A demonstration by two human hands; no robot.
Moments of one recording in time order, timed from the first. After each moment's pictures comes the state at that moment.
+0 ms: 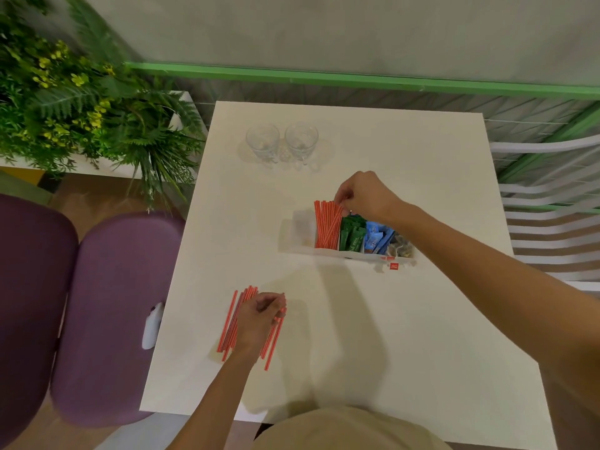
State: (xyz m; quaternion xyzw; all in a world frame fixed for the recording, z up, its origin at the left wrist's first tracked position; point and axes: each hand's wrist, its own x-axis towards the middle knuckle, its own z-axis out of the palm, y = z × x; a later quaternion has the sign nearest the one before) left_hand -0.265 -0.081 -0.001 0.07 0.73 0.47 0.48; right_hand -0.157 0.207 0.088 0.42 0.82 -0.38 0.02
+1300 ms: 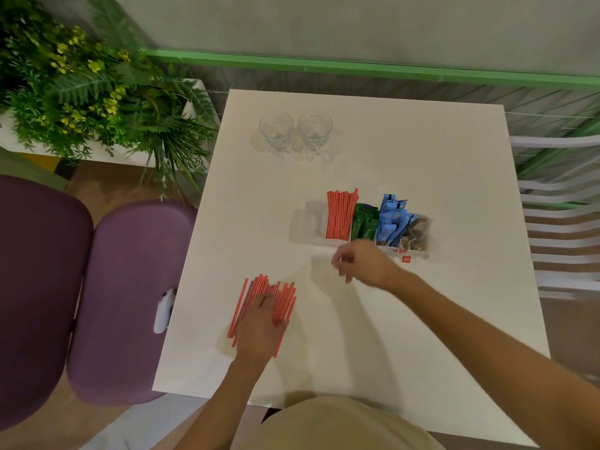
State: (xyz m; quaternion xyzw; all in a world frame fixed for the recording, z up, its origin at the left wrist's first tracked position) left_hand -0.269 -0.123 -0.031 0.41 0.86 0.10 0.29; right_hand -0.119 0.099 0.028 0.39 0.79 -0.47 0.09
